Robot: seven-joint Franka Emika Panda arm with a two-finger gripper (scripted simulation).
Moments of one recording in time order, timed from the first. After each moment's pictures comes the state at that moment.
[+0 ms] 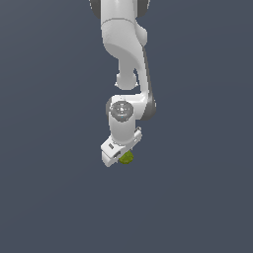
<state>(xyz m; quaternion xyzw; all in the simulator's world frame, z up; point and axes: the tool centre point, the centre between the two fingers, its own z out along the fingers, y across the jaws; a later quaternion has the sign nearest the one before) 0.031 -0.013 0.058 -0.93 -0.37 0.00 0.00</state>
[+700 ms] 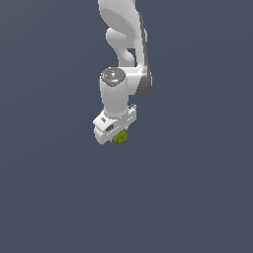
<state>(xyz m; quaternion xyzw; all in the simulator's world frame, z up) -0.031 -0.037 0.130 -0.93 -0.37 0.00 0.00</state>
